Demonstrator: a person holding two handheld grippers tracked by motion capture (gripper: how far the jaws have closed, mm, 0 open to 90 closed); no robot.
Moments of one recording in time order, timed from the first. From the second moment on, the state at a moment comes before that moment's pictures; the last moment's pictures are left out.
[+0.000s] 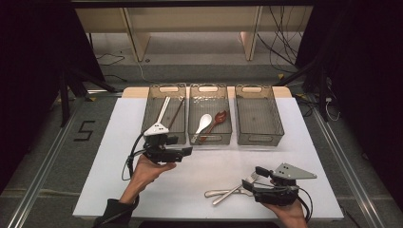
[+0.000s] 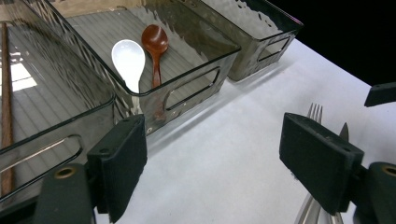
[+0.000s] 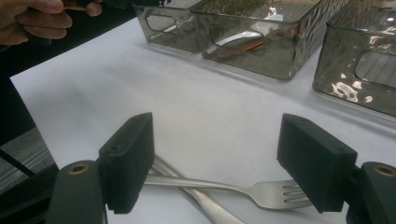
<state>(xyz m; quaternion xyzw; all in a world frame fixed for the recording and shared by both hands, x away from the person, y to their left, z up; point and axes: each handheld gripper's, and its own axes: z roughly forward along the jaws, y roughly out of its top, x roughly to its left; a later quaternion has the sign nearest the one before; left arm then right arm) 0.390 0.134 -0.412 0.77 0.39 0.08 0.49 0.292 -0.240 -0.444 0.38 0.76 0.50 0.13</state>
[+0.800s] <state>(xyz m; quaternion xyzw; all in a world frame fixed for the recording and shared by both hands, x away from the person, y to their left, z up) 0.350 0.163 -0.432 0.78 0.38 0.10 0.50 0.293 -0.232 -0.452 0.38 0.78 0.49 0.11</state>
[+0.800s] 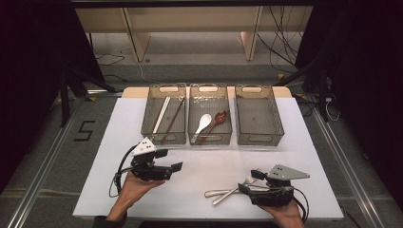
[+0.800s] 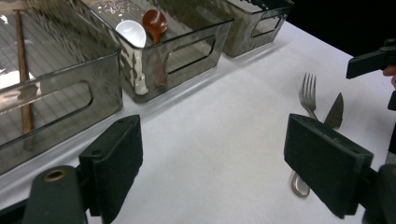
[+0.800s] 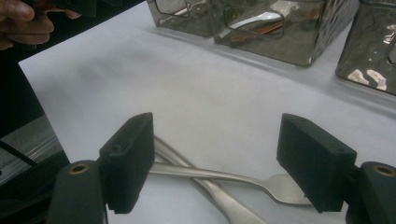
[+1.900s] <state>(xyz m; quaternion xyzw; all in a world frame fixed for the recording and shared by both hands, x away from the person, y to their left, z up) 0.322 0.177 -0.441 0.78 0.37 0.12 0.49 0.292 -0.217 -0.459 0.34 0.83 0.44 0.09</state>
